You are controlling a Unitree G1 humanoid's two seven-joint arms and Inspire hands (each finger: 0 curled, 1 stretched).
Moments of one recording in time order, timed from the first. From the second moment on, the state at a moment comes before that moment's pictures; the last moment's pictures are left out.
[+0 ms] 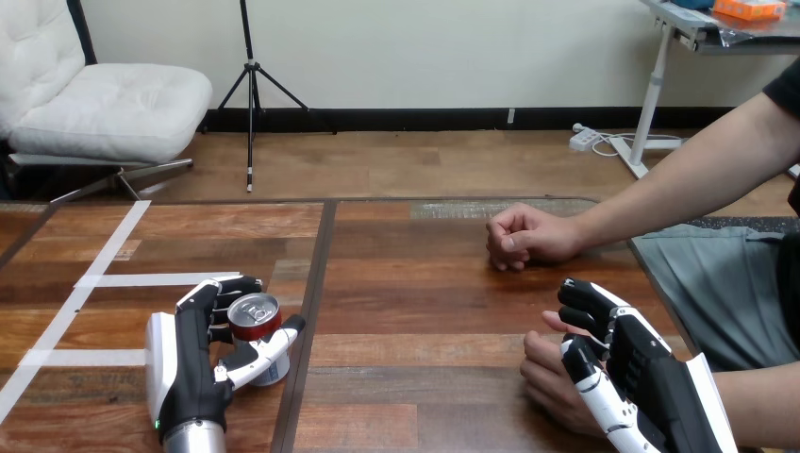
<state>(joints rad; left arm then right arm) -0.12 0.12 0.01 0.75 0.32 -0.52 0.50 0.47 -0.09 -0.03 -0.07 -0.05 -0.54 0.11</state>
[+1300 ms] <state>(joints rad) -0.12 0.11 0.02 0.76 0.25 -0.55 0.49 0.47 -0.09 -0.03 -0.07 -0.04 -0.53 0.12</state>
